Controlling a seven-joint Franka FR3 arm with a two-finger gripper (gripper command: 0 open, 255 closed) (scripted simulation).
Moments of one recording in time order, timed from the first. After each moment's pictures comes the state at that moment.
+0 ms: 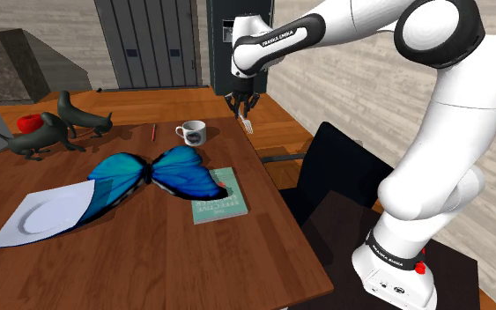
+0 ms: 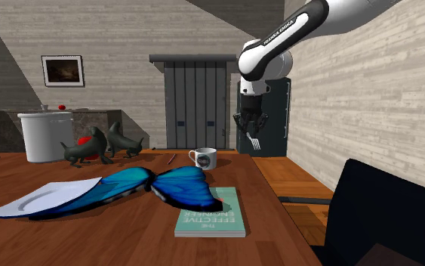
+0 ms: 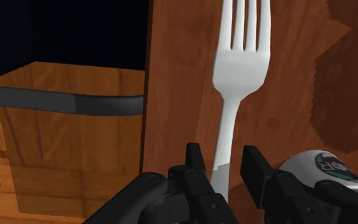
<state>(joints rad) -0.50 0.15 0.46 -1.85 -0.17 2.11 0.56</state>
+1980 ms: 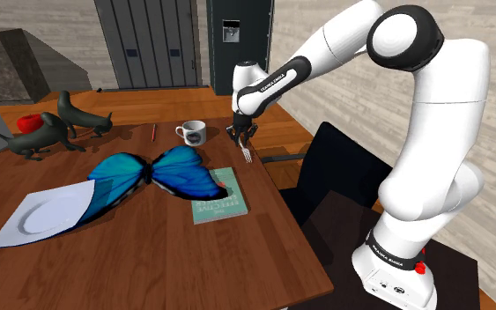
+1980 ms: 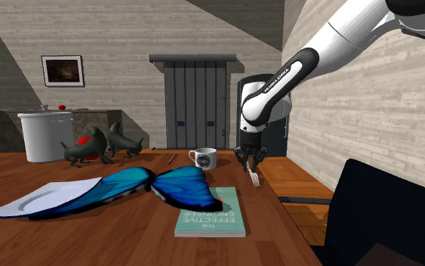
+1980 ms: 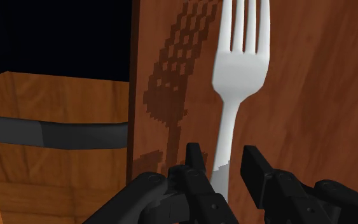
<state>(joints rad) -0.48 0.32 0.41 -2.00 -0.30 2.40 0.65</state>
